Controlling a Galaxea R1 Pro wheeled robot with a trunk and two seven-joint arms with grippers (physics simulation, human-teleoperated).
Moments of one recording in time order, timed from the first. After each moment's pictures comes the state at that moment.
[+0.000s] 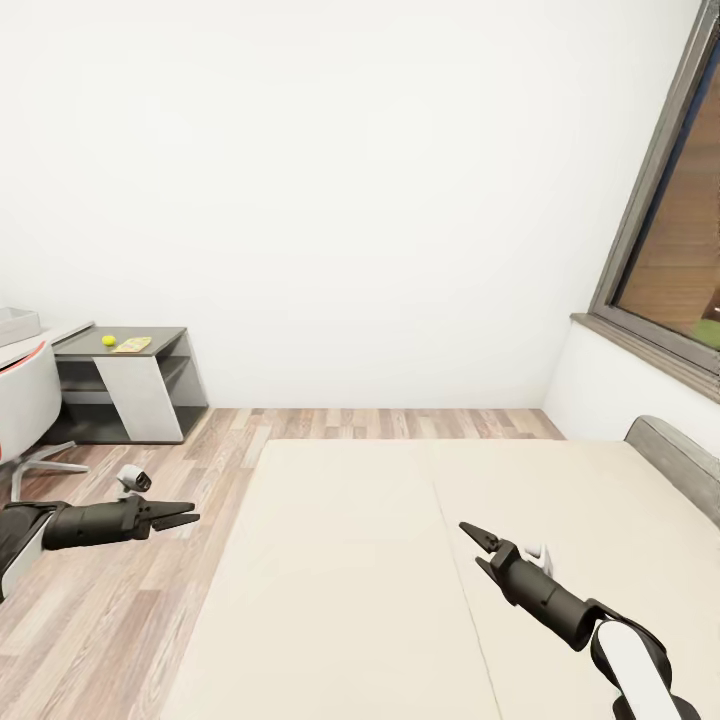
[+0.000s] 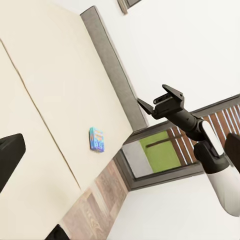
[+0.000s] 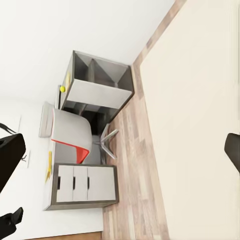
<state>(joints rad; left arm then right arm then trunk) -0.70 0.57 -0.14 -0.73 0.36 0.82 -1.57 -0.14 -0.08 -0.17 -1.46 -1.12 0.75 0.12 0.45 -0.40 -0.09</state>
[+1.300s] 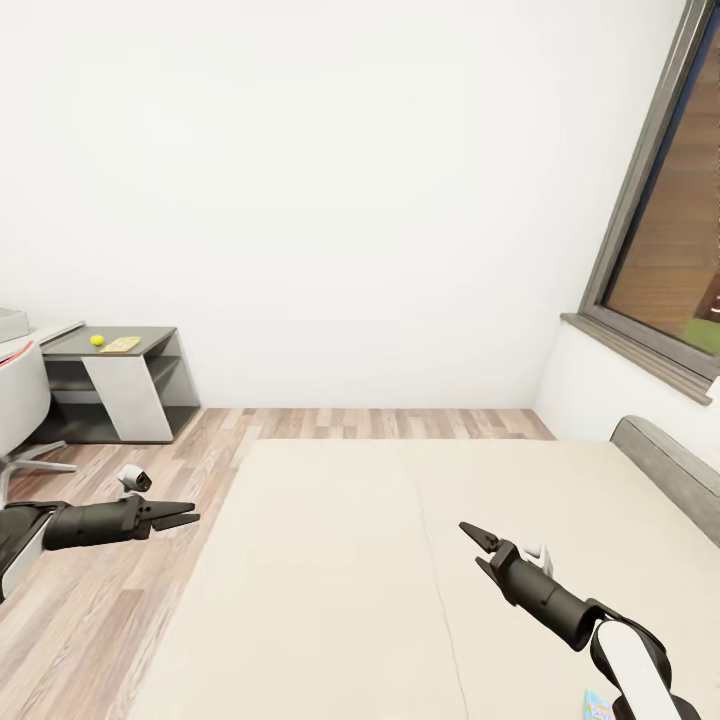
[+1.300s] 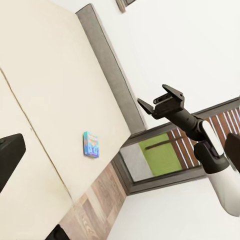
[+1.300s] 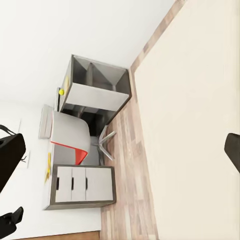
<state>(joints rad) -0.70 0.57 -0.14 -0.73 0.36 0.82 -1.57 -0.14 -0.08 -0.17 -1.46 -1.12 0.75 0.12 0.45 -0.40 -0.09</state>
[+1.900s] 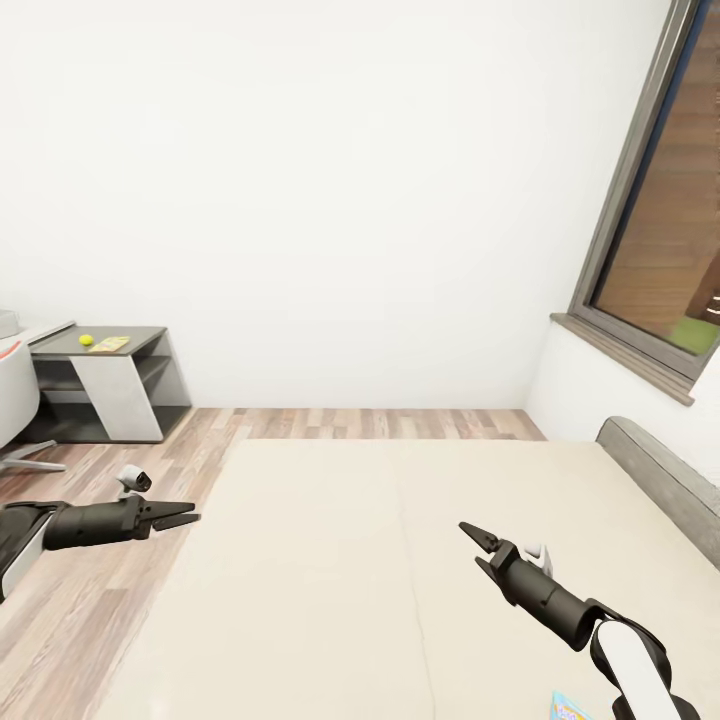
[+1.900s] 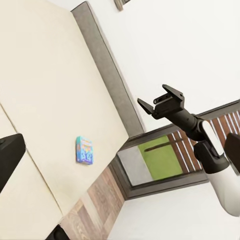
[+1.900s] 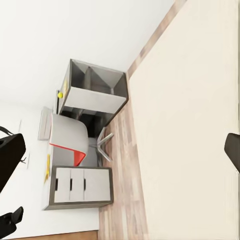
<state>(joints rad) -0.70 0.57 -0.14 -0.73 0.36 0.82 -1.57 -0.14 -0.08 -0.17 -1.46 -1.12 0.75 0.12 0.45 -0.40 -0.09</state>
